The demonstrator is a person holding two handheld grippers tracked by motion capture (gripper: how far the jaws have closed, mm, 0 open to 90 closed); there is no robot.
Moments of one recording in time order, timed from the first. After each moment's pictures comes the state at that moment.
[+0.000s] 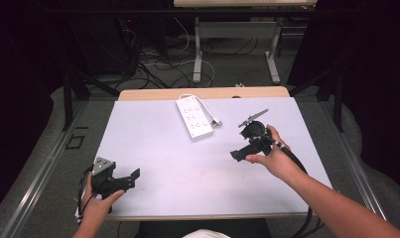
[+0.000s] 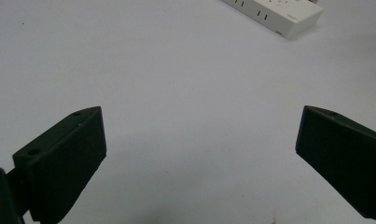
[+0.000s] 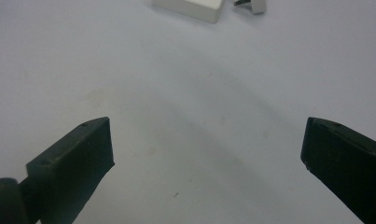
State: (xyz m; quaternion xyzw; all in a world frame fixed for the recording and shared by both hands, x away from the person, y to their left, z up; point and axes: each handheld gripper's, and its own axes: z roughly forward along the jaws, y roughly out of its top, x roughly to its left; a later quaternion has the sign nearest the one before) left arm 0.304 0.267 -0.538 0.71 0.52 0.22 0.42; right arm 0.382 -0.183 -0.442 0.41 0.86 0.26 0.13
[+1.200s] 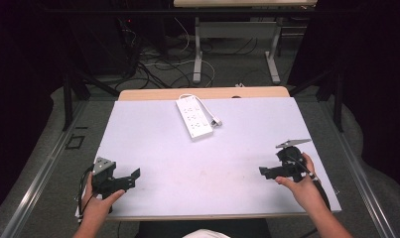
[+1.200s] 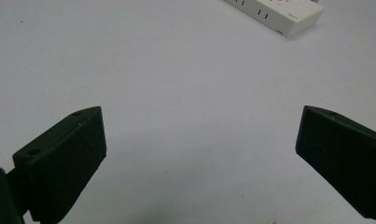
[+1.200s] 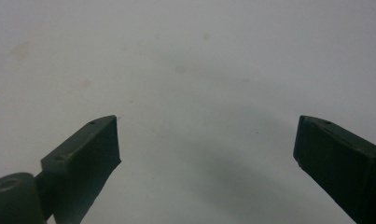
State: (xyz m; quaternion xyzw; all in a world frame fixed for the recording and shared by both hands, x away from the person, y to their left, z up) left arm 0.305 0.266 -0.539 0.71 0.52 0.21 0.42; right arm 0.332 -0.273 -0.501 0.52 0.79 0.30 0.14
